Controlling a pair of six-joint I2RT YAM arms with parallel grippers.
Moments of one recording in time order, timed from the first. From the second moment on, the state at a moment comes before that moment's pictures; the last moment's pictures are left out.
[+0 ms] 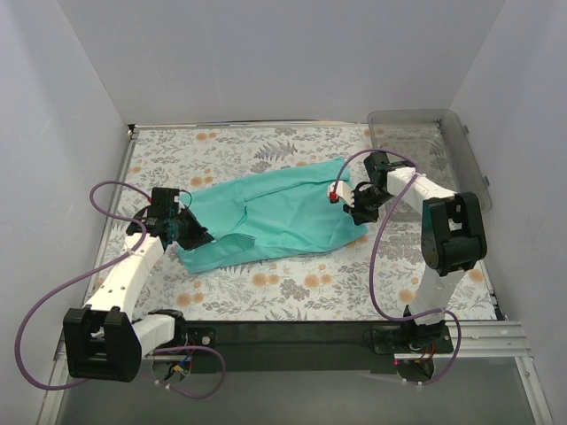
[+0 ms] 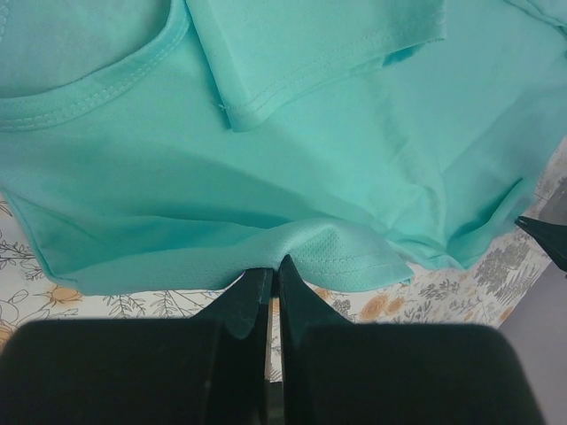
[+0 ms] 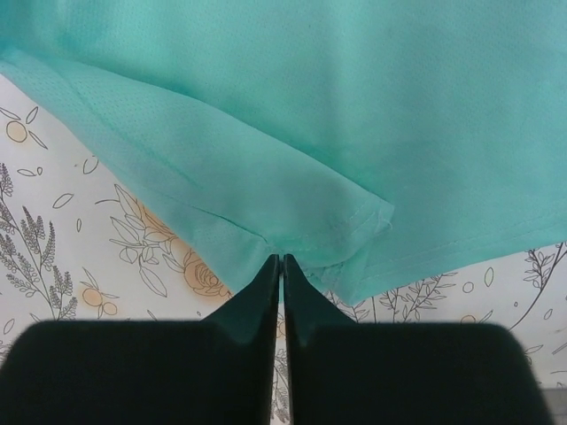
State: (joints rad) left arm -0.08 1.12 0.78 -0.66 0.20 -0.77; right arm 0.24 1.83 1.26 -0.85 -0.47 -1.23
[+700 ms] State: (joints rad) left arm -0.07 1.12 0.78 -0.66 0.21 -0.77; right arm 0.26 1.85 1.26 -0.84 -0.45 -1.20
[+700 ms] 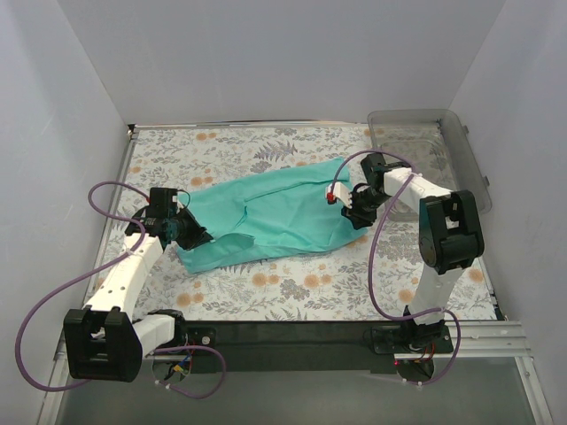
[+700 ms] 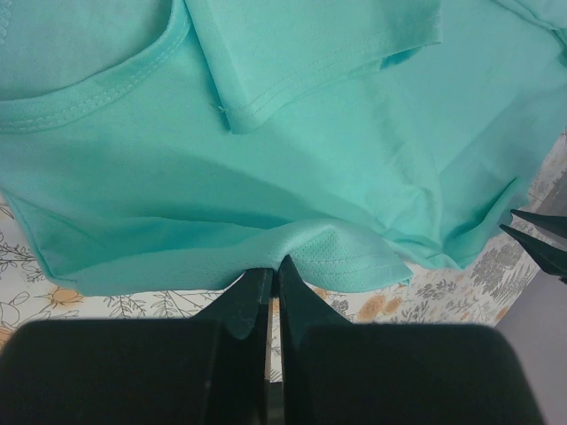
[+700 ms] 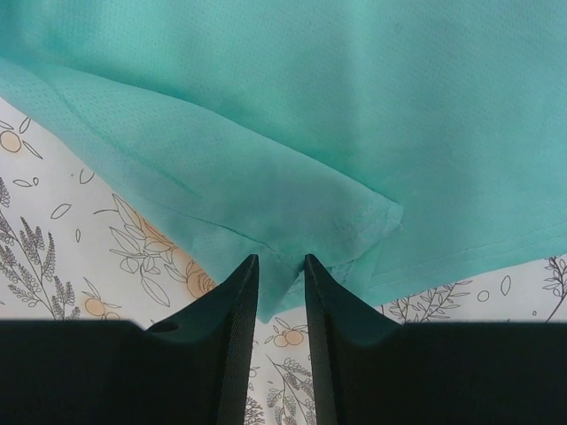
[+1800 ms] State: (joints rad) left arm -0.03 1.09 0.76 -0.66 0.21 -0.74; right arm 0.28 1.59 1.18 -0.76 -0.38 -1.15
